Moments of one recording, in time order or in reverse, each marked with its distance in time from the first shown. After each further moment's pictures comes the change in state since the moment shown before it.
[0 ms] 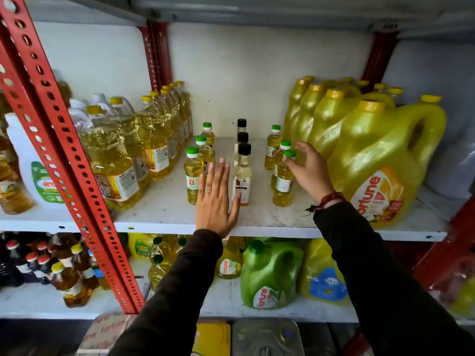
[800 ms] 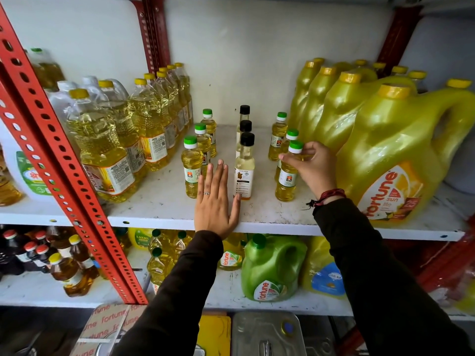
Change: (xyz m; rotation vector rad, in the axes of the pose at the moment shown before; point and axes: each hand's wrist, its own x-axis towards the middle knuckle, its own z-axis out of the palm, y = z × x) left_hand -0.015 -0.010 0.028 0.134 -0.109 -0.098; right_hand 0.016 0.029 0.022 0.131 0.094 0.135
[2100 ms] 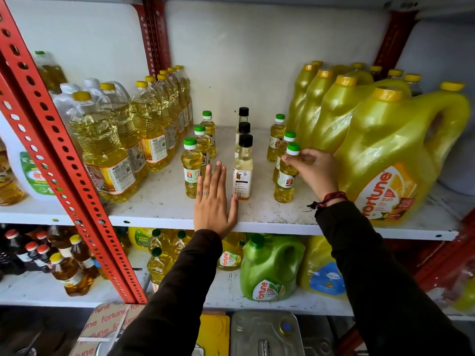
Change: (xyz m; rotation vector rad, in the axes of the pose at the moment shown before) left_hand 0.000 0.001 -0.001 0.020 -0.043 -0.026; right_hand -0.004 0.004 -0.009 0.016 0.002 0.068
